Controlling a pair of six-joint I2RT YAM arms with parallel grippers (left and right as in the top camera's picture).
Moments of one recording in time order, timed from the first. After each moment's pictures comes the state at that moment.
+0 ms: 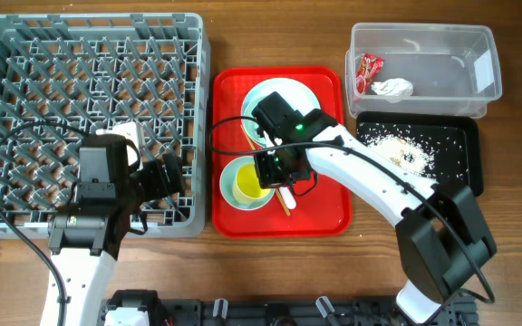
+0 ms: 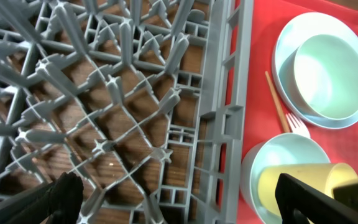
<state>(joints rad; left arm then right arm) -0.04 0.96 0.80 -0.75 0.08 -0.28 0.67 1.84 1.32 -0.90 -0.26 0.48</state>
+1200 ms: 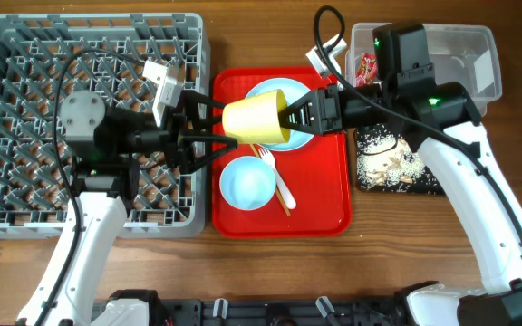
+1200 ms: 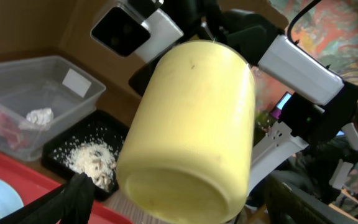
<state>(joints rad) -0.04 1.26 0.81 0.59 1.48 -0.70 0.29 1.50 1.43 -0.78 -1.19 0.40</state>
